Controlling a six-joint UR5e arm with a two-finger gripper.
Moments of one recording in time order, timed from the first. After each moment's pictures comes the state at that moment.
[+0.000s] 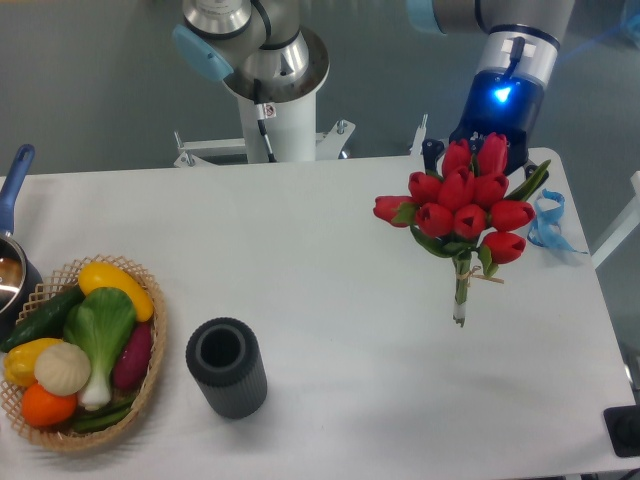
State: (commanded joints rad) arm 2.89 -1.71 -1.72 -0.77 0.60 1.09
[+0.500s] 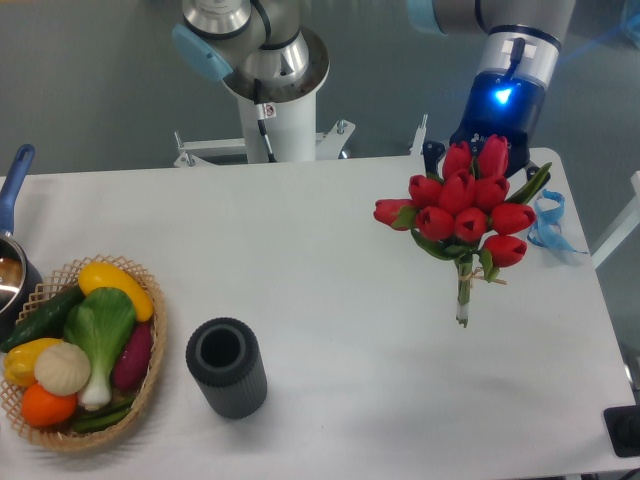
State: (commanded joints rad) arm 2.89 -1.71 -1.71 -0.77 0.63 1.09
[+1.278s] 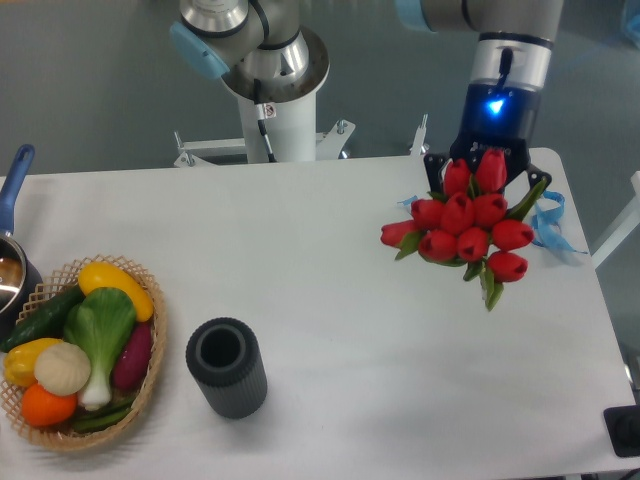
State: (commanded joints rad) arm 2.78 -1.70 -1.69 -0.80 1.05 1.10
